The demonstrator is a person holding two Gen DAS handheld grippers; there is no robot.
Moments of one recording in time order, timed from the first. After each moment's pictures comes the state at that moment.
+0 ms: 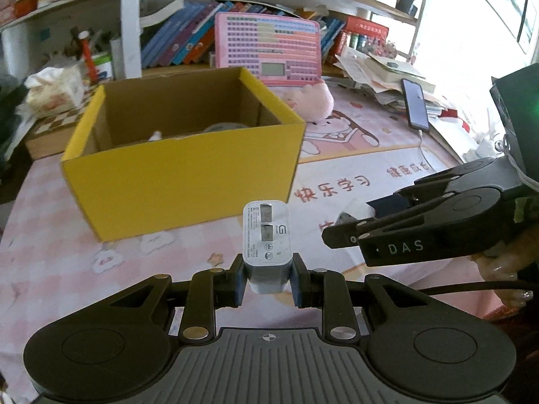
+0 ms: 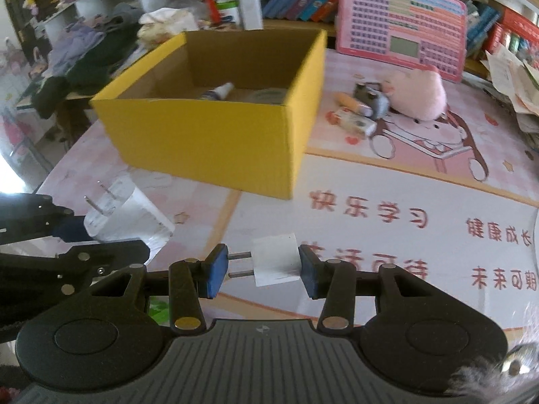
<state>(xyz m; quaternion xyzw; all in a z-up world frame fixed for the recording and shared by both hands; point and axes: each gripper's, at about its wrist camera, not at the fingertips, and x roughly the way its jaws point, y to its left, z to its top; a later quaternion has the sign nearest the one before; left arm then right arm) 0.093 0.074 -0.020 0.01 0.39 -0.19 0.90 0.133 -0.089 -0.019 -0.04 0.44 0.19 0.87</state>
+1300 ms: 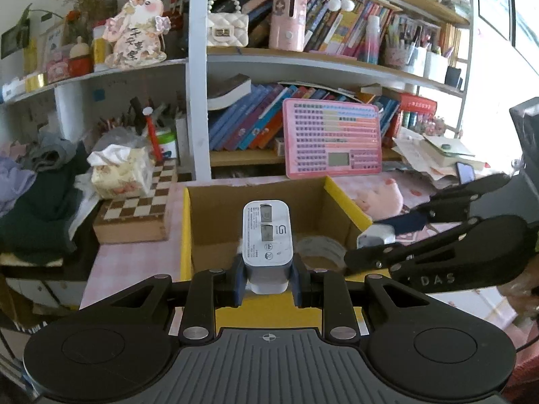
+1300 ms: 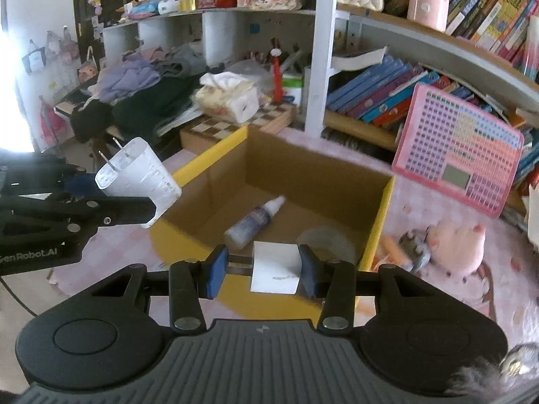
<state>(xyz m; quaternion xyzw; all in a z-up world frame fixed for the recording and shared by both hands) 0.167 0.137 0.041 0.02 0.28 -0.12 0.95 0.209 -0.028 0.046 -0.12 0.33 0.27 0.90</state>
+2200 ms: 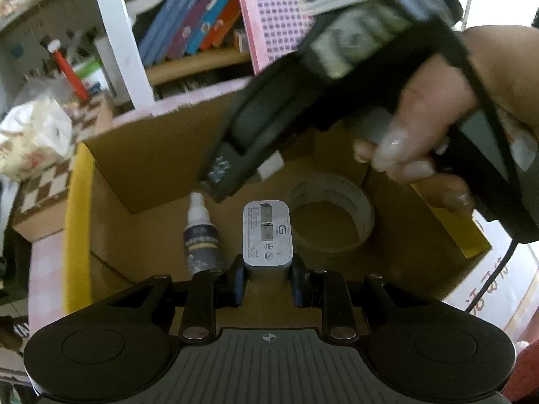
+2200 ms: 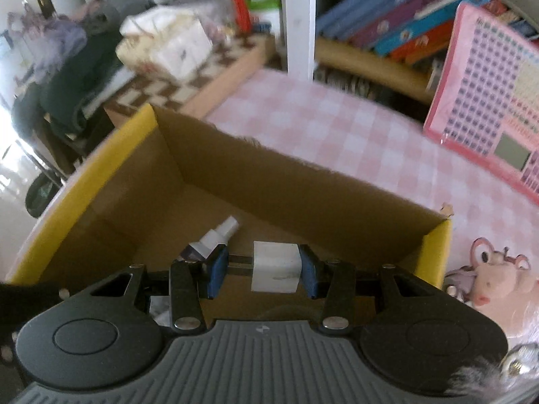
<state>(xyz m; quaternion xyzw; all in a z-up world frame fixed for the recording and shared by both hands) 0.298 0.072 -0.036 0.10 0.46 -0.16 0.87 0.407 0.021 -0.031 -0.11 0.50 0.26 0.82</state>
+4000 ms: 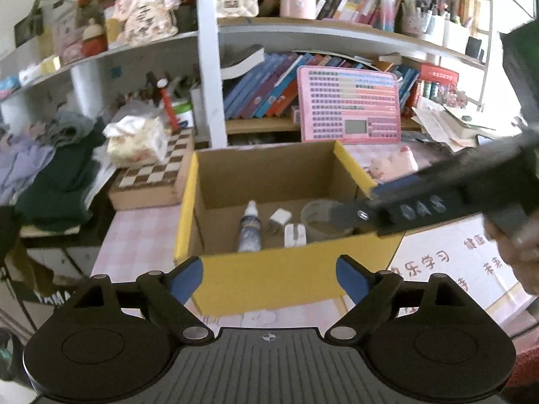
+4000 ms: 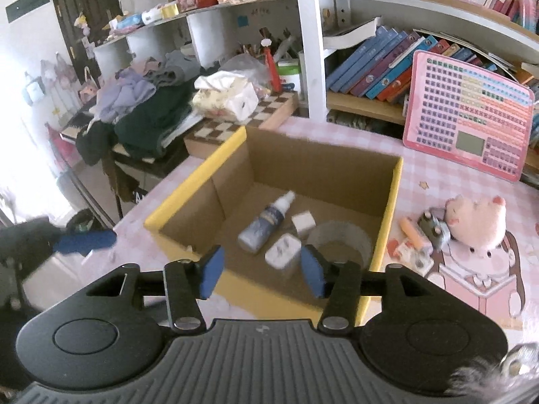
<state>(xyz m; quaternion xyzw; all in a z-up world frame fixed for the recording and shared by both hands) 0.132 0.110 0.031 0.03 0.33 -0.06 0.94 0.209 -0.042 0.047 -0.04 0.38 0.28 0.88</state>
